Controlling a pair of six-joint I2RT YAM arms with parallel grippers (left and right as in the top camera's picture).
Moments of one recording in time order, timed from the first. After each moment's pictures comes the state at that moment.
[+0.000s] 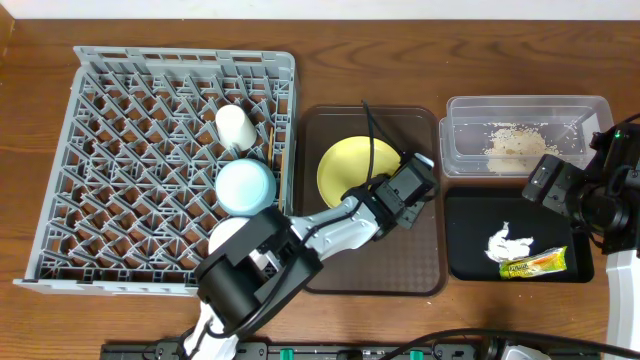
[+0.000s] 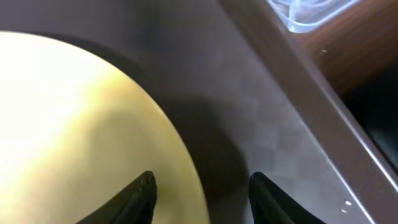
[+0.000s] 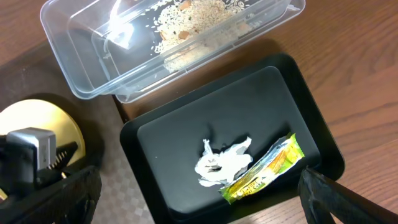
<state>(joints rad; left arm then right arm) -0.91 2.03 1.19 -0.09 -0.13 -0.29 -0.25 1.14 1.23 -1.16 -0.01 0.27</state>
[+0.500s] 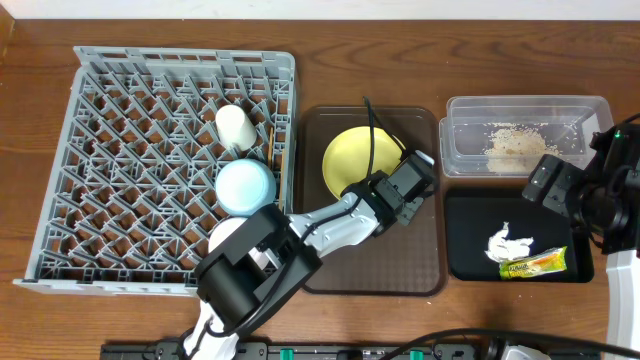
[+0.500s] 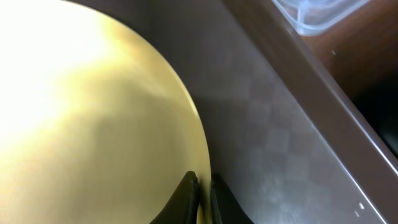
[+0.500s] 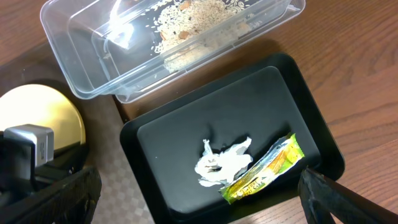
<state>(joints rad) -0.90 2.04 1.21 -0.12 -0.12 -0.25 -0.25 1.14 1.23 -1.16 -0.01 0.27</state>
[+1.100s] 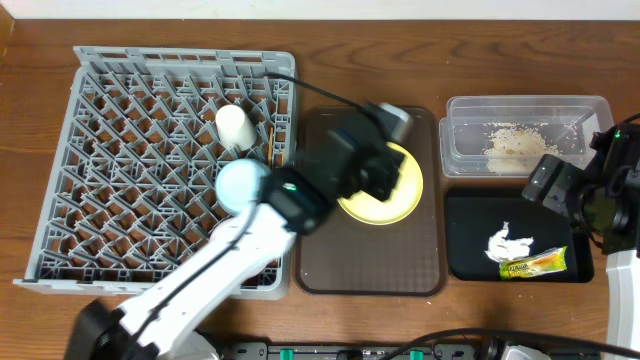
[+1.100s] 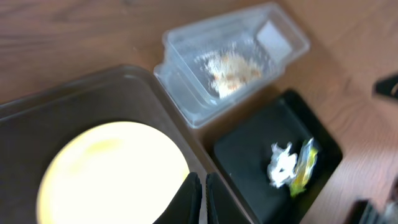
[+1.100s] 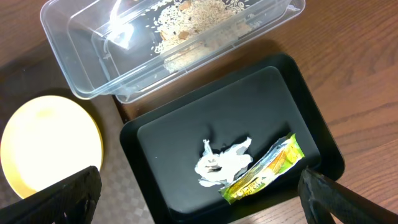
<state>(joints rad) -0.72 1.46 1.18 -0.32 0.22 -0.34 -0.25 1.14 1.23 -1.16 -0.01 0.27</state>
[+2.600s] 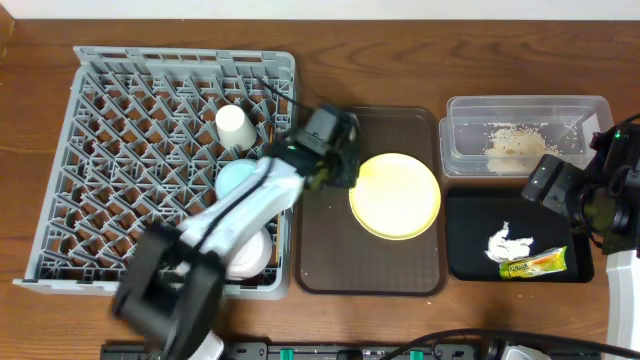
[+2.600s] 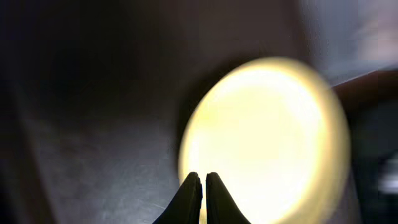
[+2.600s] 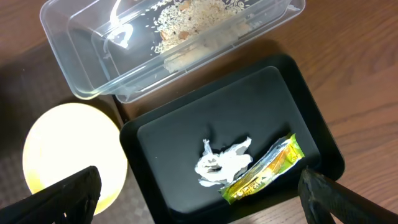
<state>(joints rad) -0.55 1.73 1.18 -0.45 0.22 -0.38 -0.25 1.14 1.23 -1.16 -0.01 0.27</state>
